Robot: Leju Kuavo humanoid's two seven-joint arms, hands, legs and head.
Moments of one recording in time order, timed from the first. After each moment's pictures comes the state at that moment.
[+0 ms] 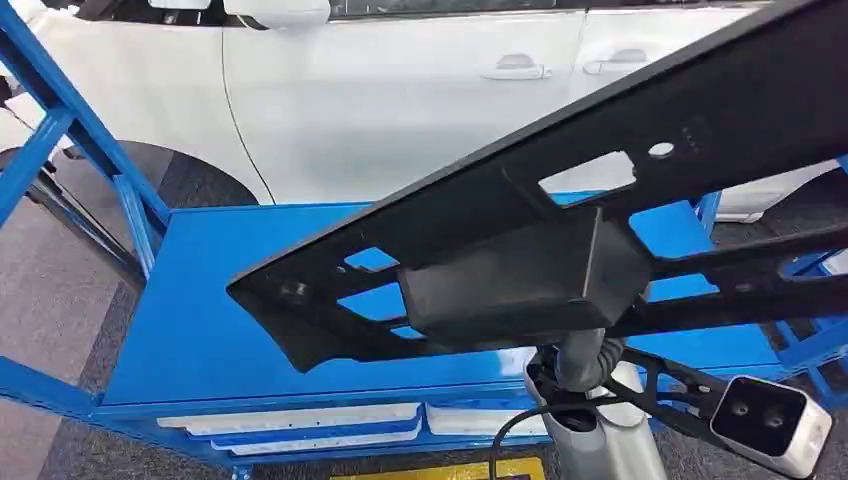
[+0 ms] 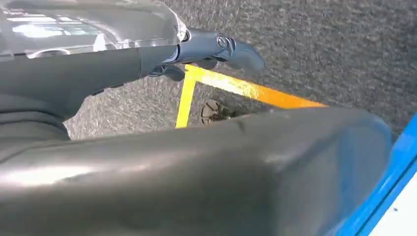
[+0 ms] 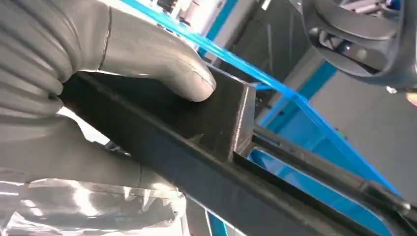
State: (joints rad) left arm -0.09 -0.10 1.33 -0.21 -0.88 -0.08 -0.11; right arm -0.28 0.06 0.32 -2.01 -0.13 0.42 -0.68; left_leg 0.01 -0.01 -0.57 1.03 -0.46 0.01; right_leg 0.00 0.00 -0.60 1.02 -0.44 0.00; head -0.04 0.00
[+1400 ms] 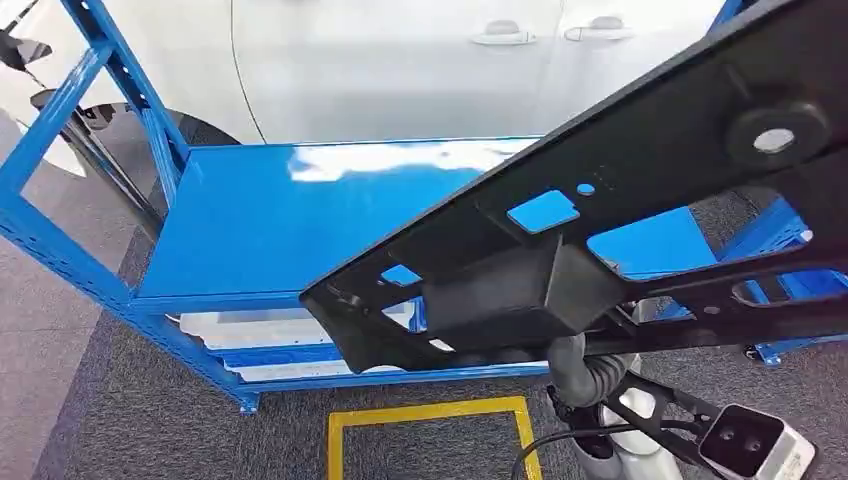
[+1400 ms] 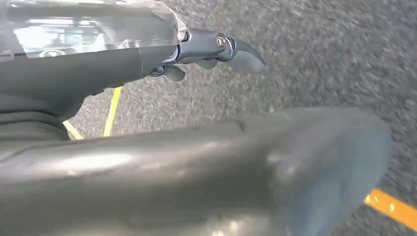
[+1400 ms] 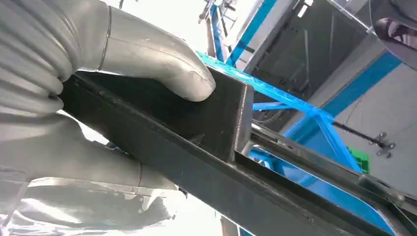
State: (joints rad) left arm -0.07 -0.05 1.34 -0.21 -0.87 0.07 0.00; right arm -0.18 -0.05 0.32 -2.04 -0.07 0.32 -0.68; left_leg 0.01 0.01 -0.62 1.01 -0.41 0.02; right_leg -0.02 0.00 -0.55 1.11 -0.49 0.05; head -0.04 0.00
